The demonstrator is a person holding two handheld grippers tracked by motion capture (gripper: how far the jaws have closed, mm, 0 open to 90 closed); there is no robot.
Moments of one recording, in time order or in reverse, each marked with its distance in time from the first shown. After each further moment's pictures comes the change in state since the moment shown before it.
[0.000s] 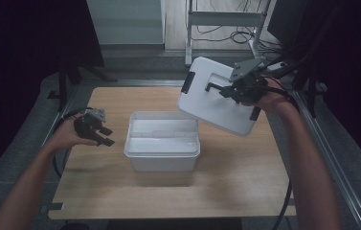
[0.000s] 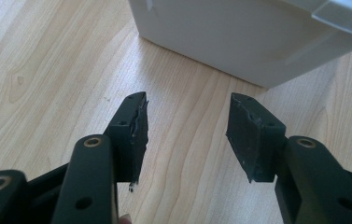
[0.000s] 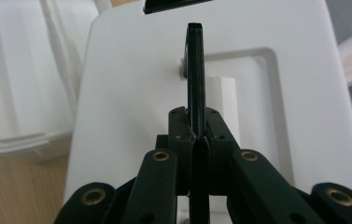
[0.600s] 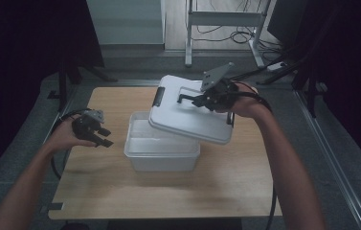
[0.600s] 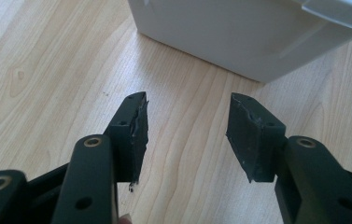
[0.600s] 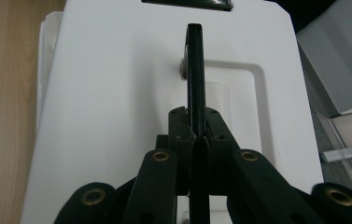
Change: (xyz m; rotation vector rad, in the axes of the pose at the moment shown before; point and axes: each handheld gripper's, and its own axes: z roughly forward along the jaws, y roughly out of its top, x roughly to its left) left arm -0.004 -0.004 -0.004 0.002 0.006 -0.004; right arm 0.037 0.042 0.042 -0.068 0.169 -0.086
